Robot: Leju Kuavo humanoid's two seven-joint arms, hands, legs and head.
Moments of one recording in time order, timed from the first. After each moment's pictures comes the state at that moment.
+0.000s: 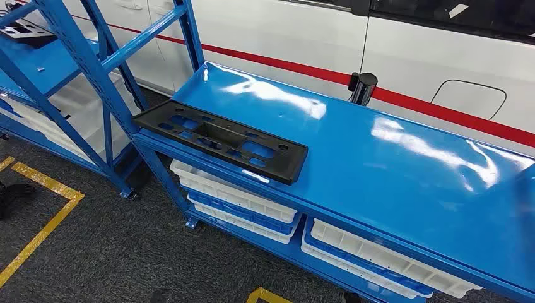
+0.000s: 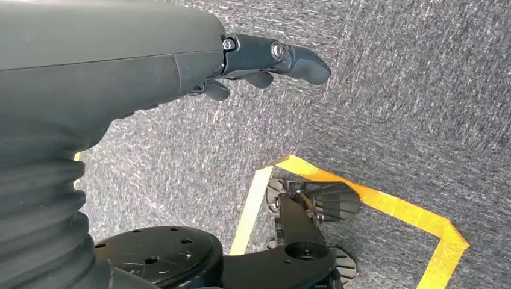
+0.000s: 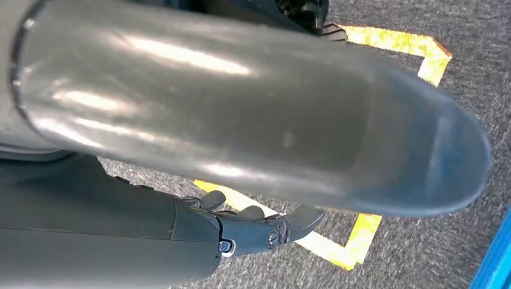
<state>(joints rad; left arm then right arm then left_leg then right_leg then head) -0.08 -0.20 0.89 -0.22 -0.97 0.08 -0.16 -0.08 0.17 -0.88 -0.21 0.87 -0.16 -0.17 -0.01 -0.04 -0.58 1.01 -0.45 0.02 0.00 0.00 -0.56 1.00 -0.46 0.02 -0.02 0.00</state>
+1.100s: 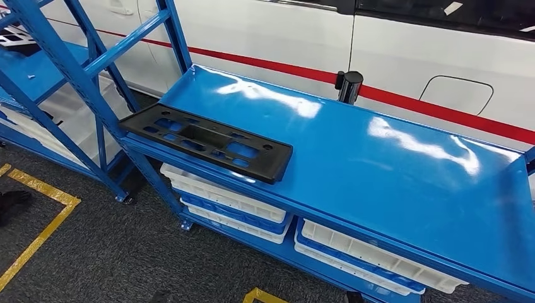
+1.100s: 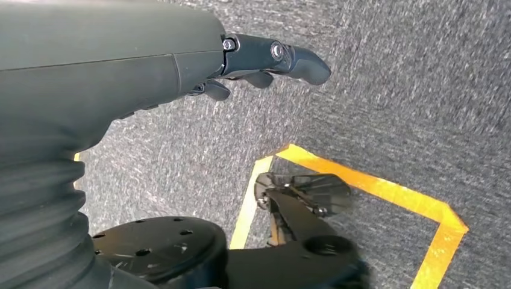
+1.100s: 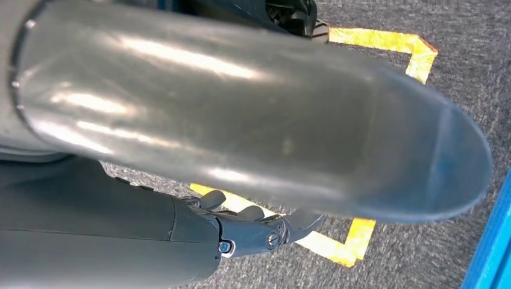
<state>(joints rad) -0.08 -0.20 0.91 -0.22 -0.97 0.08 -0.17 -0.08 0.17 -0.91 -0.21 0.85 -0.14 -0.18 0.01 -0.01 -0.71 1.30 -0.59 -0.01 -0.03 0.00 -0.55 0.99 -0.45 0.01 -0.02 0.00</state>
